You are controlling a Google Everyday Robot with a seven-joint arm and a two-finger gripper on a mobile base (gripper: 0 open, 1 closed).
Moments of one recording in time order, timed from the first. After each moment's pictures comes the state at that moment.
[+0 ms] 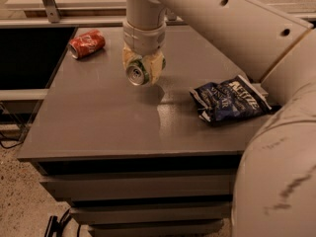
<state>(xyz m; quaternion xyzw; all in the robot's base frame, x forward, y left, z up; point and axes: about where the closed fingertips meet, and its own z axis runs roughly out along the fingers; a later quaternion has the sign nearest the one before) 0.604 0.032 0.882 -0.96 0.26 -0.04 0.07</state>
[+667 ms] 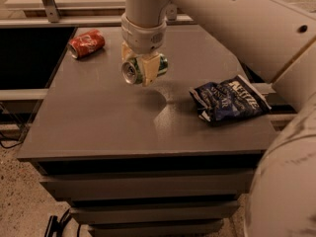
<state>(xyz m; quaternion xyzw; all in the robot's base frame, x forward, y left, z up) 0.589 0.040 0.895 -0.92 0.39 -0.01 0.10</state>
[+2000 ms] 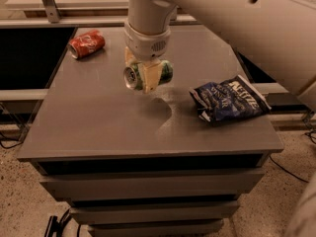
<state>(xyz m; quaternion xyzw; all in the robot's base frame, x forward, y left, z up) 0.564 0.036 0.896 -0.89 0.45 -0.02 0.11</state>
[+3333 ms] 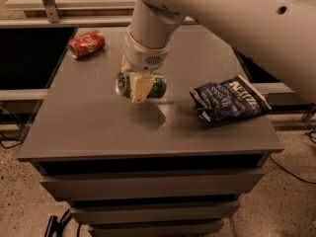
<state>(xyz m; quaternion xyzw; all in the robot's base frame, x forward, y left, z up) 0.542 0.054 0.888 -0.82 0.54 0.04 0.17</state>
